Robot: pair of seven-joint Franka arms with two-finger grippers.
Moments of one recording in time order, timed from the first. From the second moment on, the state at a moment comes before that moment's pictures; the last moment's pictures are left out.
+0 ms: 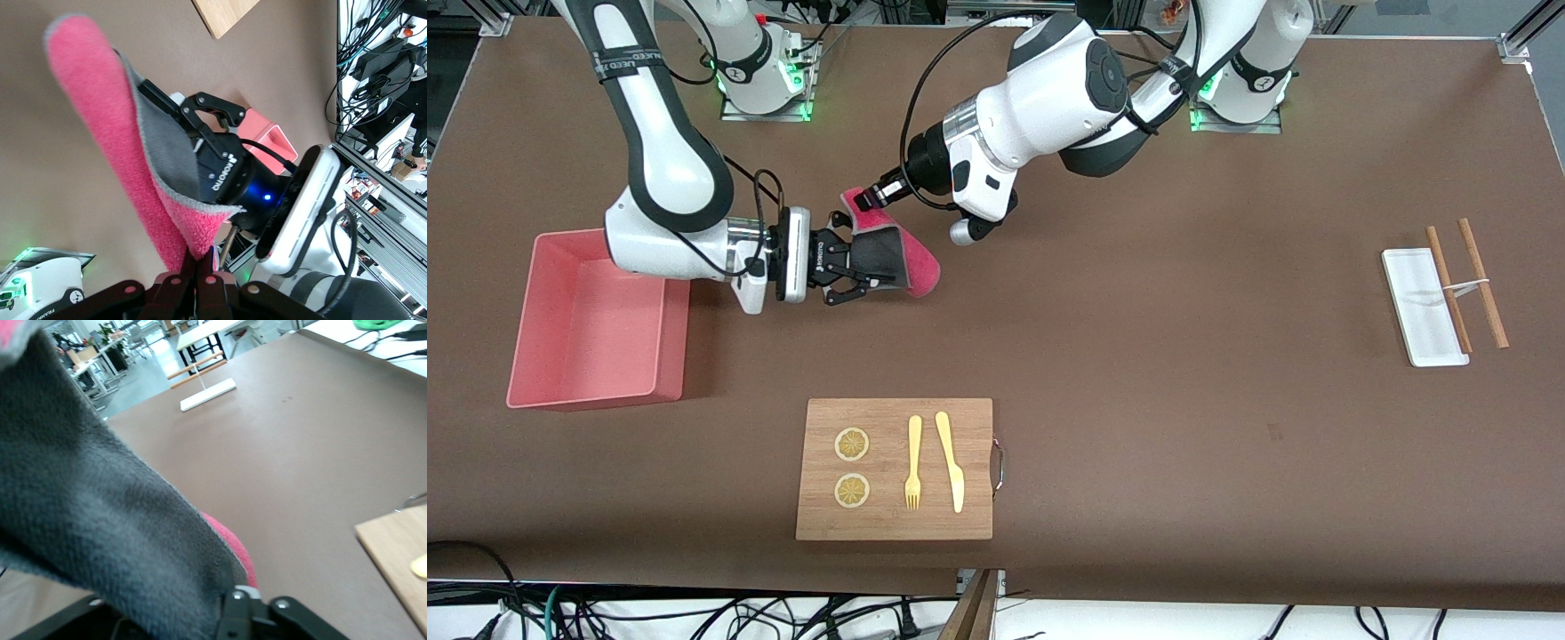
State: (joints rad) left arm -0.33 0.54 -0.67 -1.47 -0.50 2.60 -1.33; right arm 0.31 0.27 -0.05 -2.03 1.23 2.00 -1.74
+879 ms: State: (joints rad) left arm -0.23 0.46 -0.66 -1.46 -0.24 2.31 -1.33; right arm 0.30 0.23 -0.23 -1.97 0.77 1.97 -1.43
